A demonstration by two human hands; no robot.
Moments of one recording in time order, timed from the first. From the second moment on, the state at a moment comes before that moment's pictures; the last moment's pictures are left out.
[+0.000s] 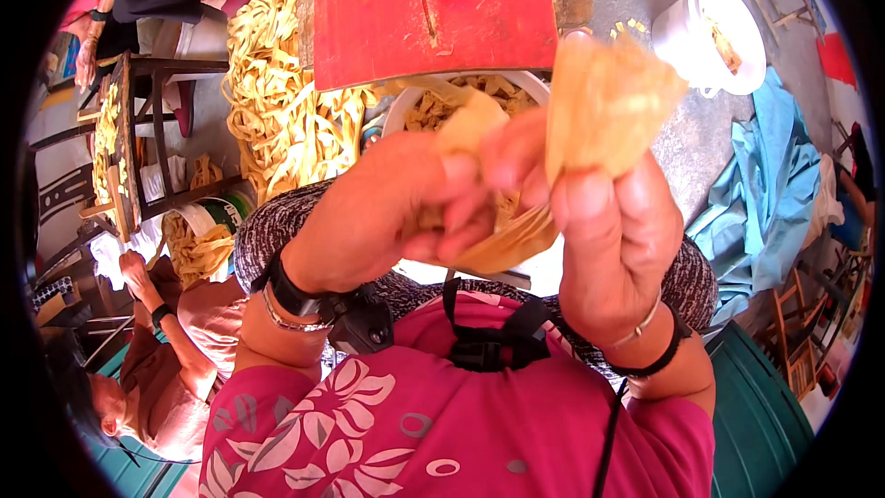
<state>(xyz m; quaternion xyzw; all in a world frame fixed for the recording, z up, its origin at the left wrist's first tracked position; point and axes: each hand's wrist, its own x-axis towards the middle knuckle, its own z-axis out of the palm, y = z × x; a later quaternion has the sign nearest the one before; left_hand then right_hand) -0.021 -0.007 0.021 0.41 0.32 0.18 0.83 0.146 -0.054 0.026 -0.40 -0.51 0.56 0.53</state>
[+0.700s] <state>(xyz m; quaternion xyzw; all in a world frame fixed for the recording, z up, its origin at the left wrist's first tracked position) -0.030 -0.014 0.013 0.81 0.31 0.40 0.30 0.151 -0.035 0.021 -0.50 -0.60 0.54 0.31</state>
